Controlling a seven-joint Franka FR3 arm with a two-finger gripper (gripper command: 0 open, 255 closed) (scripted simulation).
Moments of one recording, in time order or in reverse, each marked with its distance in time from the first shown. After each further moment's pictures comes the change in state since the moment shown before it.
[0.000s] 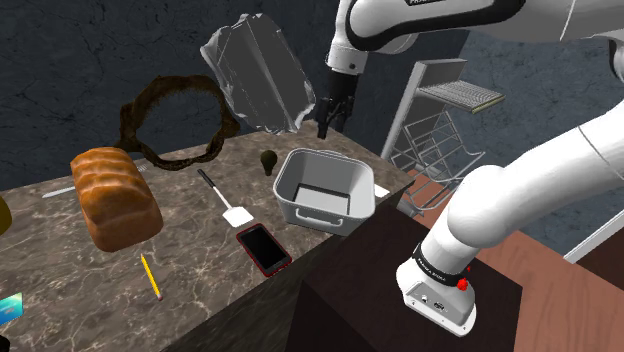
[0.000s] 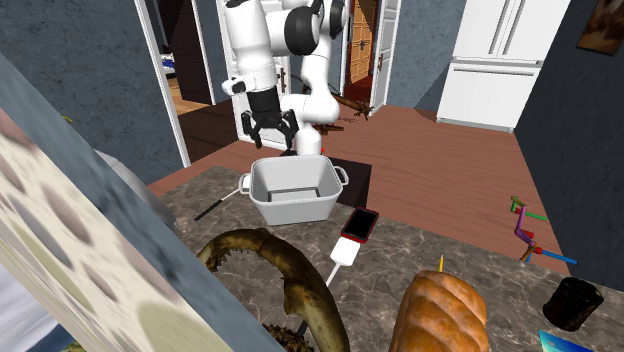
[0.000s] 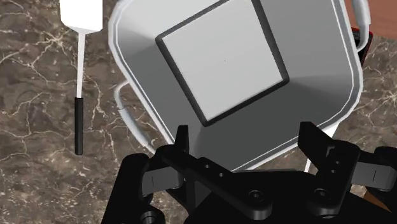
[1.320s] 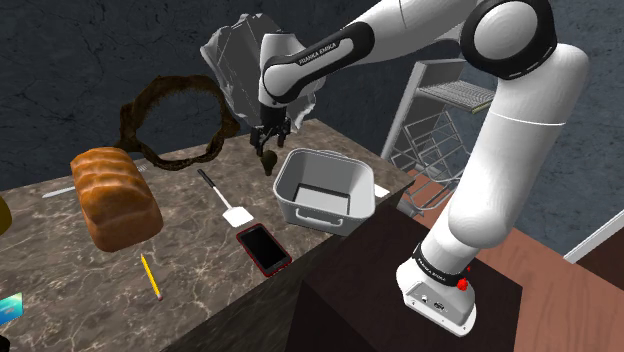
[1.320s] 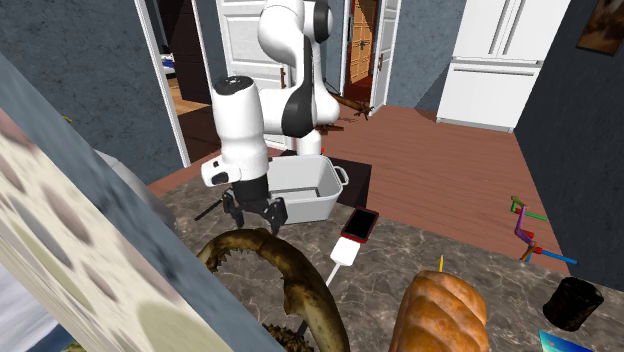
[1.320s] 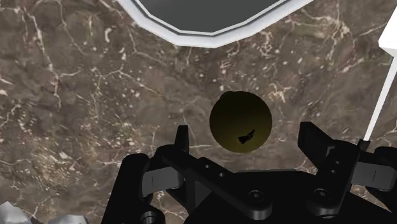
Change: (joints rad) arm 0.023 0.647 0.083 0.338 -0.148 0.369 0.187
